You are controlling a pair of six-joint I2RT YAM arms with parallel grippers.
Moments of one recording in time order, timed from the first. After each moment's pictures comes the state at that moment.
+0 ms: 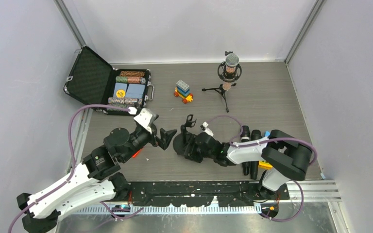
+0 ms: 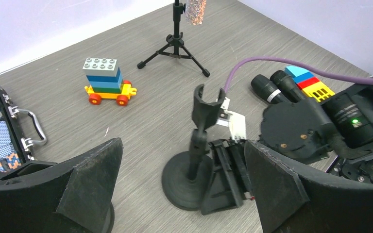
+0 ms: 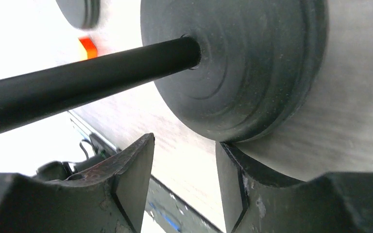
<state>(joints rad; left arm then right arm) -0.97 0.61 0.73 -0.20 -0.24 -0.07 1.04 1.55 0.54 0.33 0.02 1.32</state>
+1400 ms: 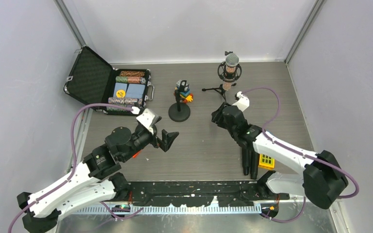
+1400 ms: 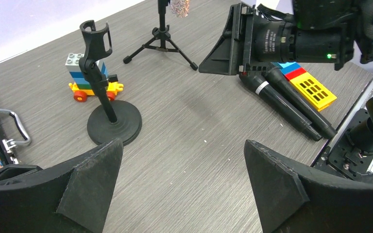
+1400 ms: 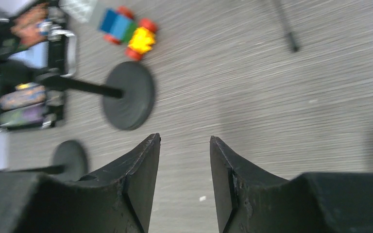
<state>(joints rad) -0.97 0.62 0.74 -0.22 -0.18 -0.09 0.69 1.19 0.67 0.02 0.41 0.87</state>
